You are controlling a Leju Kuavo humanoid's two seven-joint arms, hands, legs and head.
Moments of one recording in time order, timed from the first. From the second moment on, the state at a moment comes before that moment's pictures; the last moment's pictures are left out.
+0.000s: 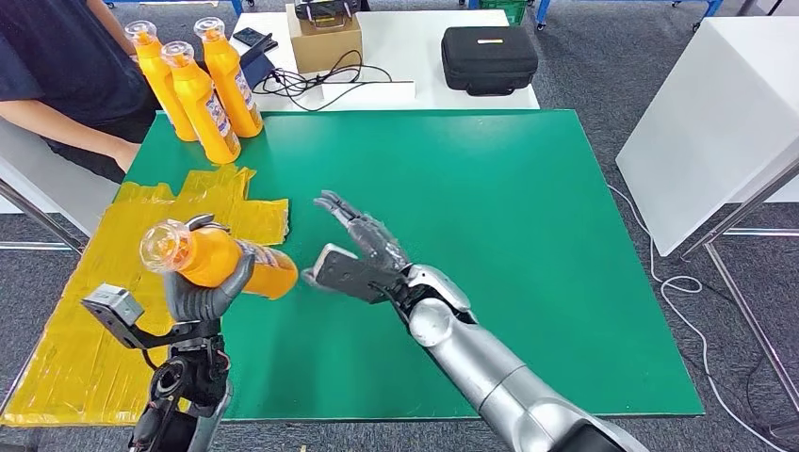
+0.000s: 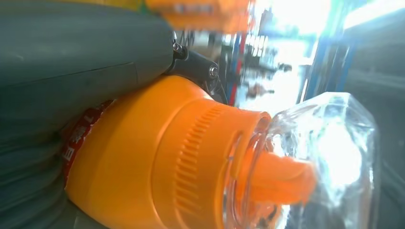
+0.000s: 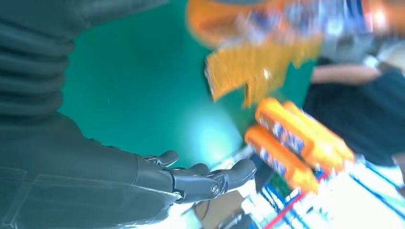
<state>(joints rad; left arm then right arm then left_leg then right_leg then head) -0.09 -0.07 -0.08 -1.46 0.23 0.01 -0.64 -0.63 0.27 0.73 -0.88 0.33 -0.07 -0.22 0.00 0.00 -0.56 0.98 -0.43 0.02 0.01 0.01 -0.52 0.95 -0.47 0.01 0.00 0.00</state>
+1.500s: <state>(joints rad) -0.31 -0.01 0.39 -0.73 -1.41 0.69 -0.53 -0.50 0.15 0.65 -1.21 0.23 0.03 -0.27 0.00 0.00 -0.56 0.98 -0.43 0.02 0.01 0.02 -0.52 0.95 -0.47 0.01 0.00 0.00</state>
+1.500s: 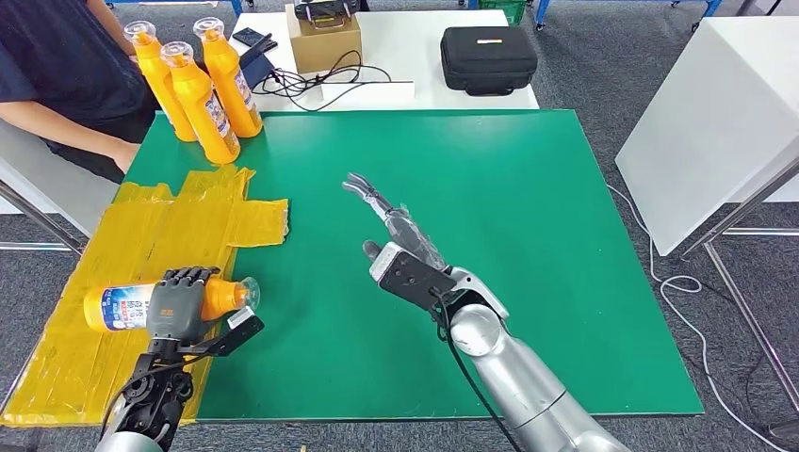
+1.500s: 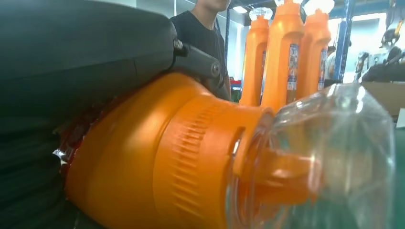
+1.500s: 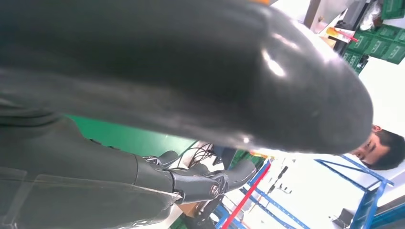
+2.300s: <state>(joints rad) -0.39 0.08 0.18 -0.43 -1.00 0.41 -0.70 -0.53 0.14 0.68 -1.16 0.18 0.06 -0.30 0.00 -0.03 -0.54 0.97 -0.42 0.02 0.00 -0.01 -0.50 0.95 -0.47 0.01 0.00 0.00</state>
